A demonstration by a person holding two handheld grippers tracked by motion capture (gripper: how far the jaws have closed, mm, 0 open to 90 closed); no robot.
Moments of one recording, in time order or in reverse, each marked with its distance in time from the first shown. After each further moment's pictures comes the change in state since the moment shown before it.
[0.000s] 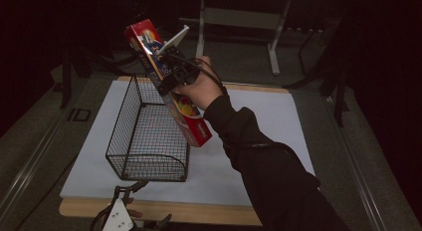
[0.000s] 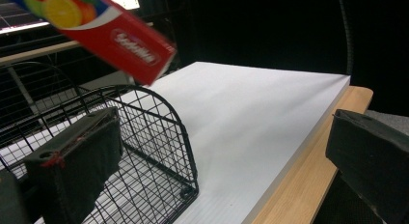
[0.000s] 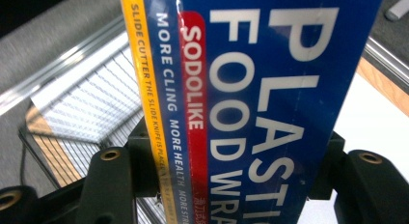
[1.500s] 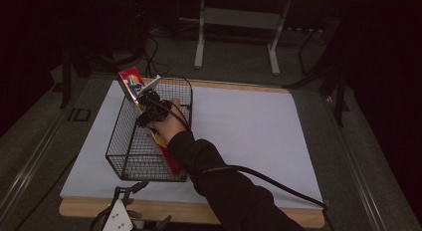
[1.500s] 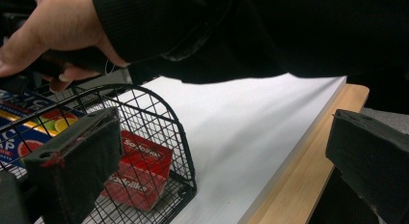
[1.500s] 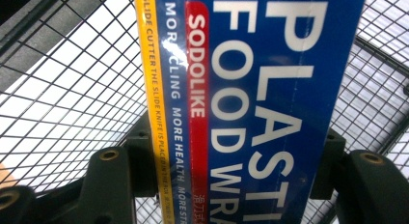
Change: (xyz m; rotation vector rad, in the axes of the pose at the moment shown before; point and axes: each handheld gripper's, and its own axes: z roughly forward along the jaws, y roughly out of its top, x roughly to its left) left arm 0.000 -0.001 -0.001 -0.001 -0.010 0.000; right arm 0.041 -0.037 0.143 0.073 -0.025 0.121
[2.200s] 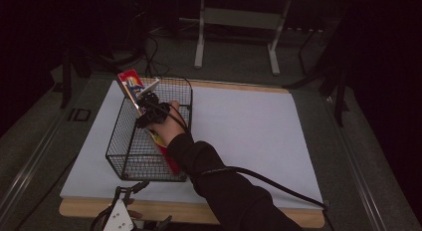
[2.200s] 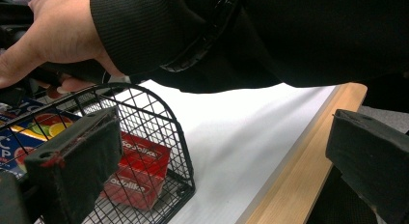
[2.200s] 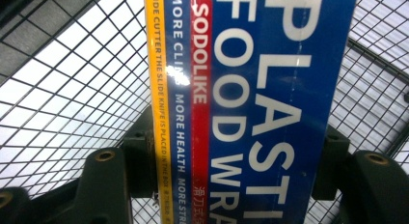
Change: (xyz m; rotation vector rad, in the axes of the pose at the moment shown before) left arm 0.000 0.000 0.001 0.008 -0.009 0.004; right arm 0.001 -0.004 0.008 -0.026 -0.015 -0.012
